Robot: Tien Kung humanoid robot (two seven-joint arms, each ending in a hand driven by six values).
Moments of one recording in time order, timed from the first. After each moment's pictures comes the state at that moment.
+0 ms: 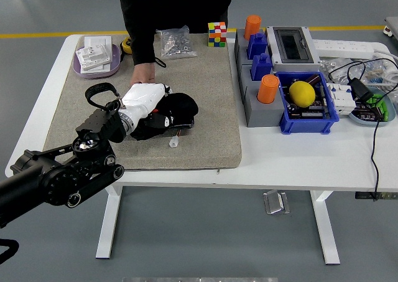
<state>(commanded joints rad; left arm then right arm) -0.77 0.24 -0.48 -1.01 1.83 0.26 0.31 0.09 -0.39 0.47 0.18 -0.66 0.08 -0.18</state>
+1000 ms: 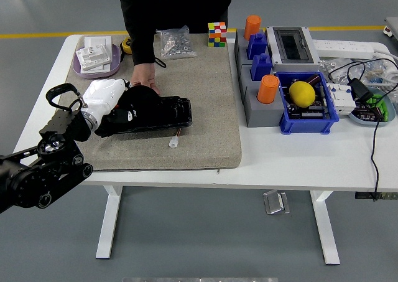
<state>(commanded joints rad) -0.71 0.37 -0.53 -1.00 1.87 0.29 0.32 0.07 -0.37 0.54 0.18 -0.71 0.08 -0.19</state>
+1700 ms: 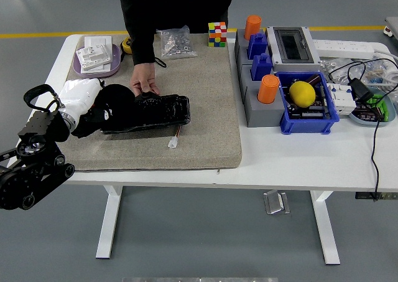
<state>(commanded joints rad) -0.68 0.42 -0.58 -0.99 1.91 0.30 0.35 0.07 -0.37 0.56 0.18 -0.72 0.08 -0.19</state>
